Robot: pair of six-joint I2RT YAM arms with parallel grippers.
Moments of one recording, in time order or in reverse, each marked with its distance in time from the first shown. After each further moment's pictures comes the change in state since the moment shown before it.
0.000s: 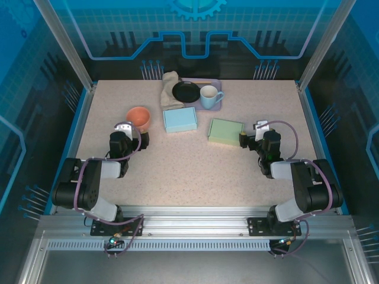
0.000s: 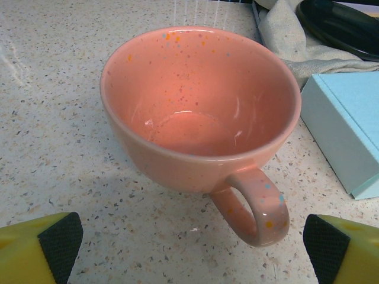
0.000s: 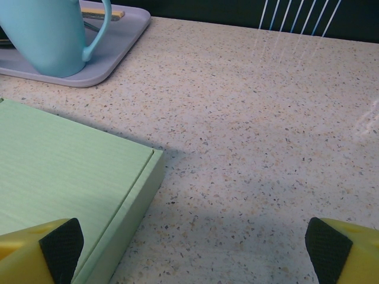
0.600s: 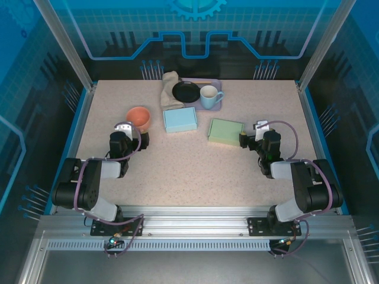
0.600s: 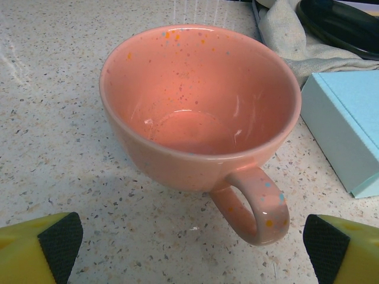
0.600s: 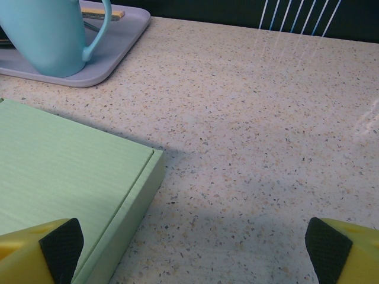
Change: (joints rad) left arm 0.003 0.000 0.000 -0.002 0.007 0.000; right arm 0.000 0.000 0.000 0.000 0.000 0.000
